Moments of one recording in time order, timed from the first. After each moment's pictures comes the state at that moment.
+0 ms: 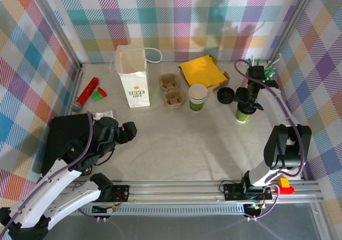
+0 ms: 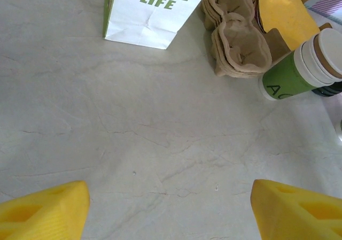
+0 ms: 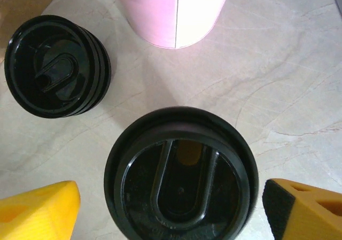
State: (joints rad) left arm -0.67 0.69 0.87 -0.90 -0.30 -0.78; right arm -0.01 1.57 1.34 -0.89 0.16 0.33
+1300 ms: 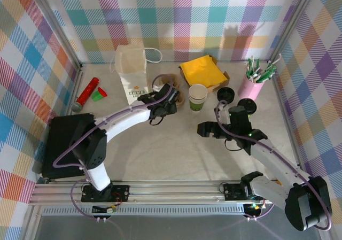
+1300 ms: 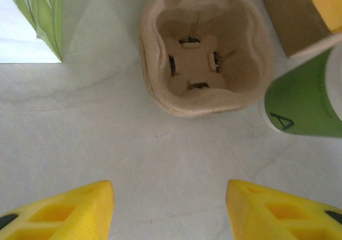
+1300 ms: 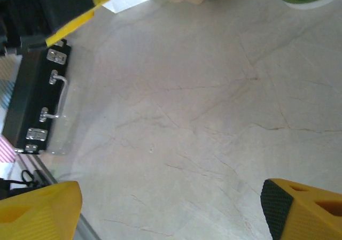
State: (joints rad) left arm -0.72 1.77 1.39 -0.63 -0.32 -0.81; right arm 0.38 1.00 0.56 -0.27 -0.52 0.45
